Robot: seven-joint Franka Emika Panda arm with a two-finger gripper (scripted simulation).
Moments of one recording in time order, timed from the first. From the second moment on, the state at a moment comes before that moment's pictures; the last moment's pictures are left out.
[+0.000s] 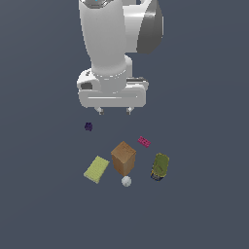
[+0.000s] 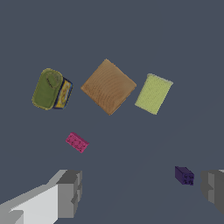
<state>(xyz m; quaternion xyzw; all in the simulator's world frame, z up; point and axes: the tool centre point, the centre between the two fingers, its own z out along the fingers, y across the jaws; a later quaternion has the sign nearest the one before) -0.006 -0.033 0.288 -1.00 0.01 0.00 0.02</state>
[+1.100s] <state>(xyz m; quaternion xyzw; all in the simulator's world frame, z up) -0.104 -0.183 0.106 -1.00 0.04 0.00 0.01</state>
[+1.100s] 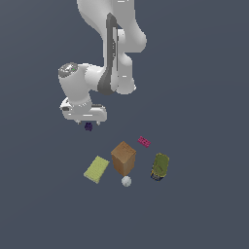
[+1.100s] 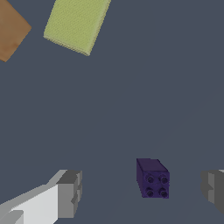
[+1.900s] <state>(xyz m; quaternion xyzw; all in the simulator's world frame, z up) -0.146 -0.210 0.072 -1.00 0.05 0.00 0.00</state>
